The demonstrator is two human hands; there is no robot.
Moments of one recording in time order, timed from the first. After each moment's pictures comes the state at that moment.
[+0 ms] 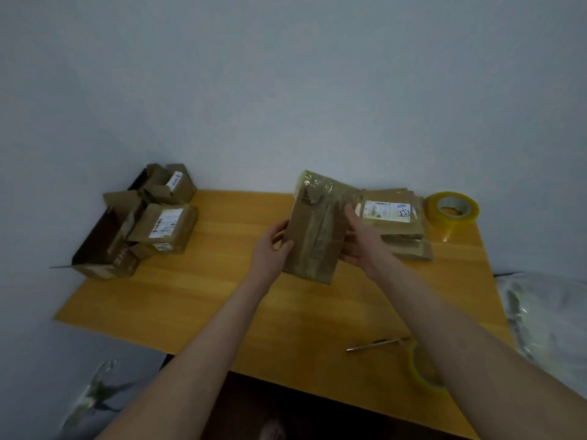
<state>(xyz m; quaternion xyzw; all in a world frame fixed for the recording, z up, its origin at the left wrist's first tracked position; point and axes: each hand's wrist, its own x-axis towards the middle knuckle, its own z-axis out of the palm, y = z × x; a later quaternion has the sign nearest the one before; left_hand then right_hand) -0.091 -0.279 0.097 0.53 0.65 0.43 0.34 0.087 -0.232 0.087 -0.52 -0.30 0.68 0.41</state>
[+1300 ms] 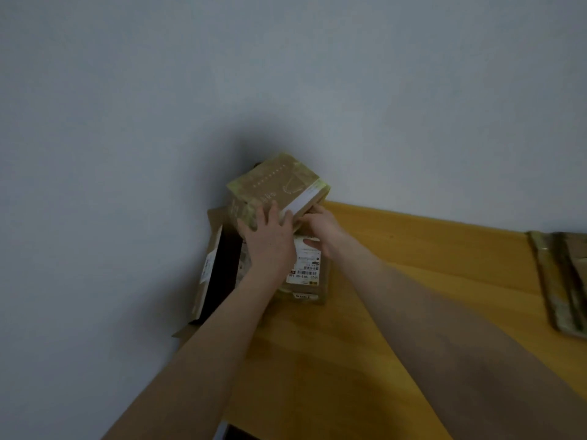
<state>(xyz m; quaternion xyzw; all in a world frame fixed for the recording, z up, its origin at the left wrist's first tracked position) -0.571 -0.094 0.082 0.61 0.79 -0.06 -0.02 -0.483 -0.026 0.064 -0.51 -0.37 0.72 0.28</state>
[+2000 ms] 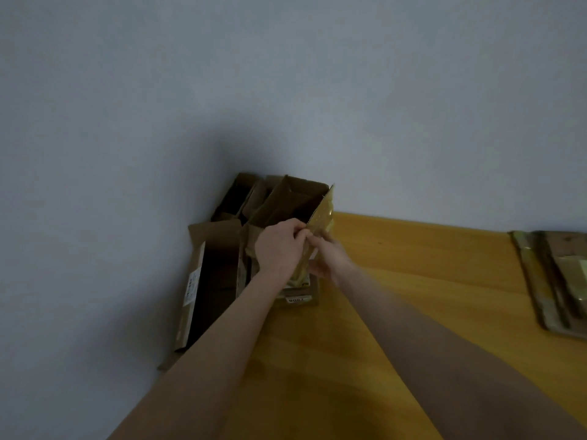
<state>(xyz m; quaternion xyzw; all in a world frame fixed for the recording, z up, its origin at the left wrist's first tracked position) -0.555 -0.060 0.071 0.63 0.74 0.22 0.09 -0.450 -0.037 0.034 -0.53 -0.31 0.73 0.31</state>
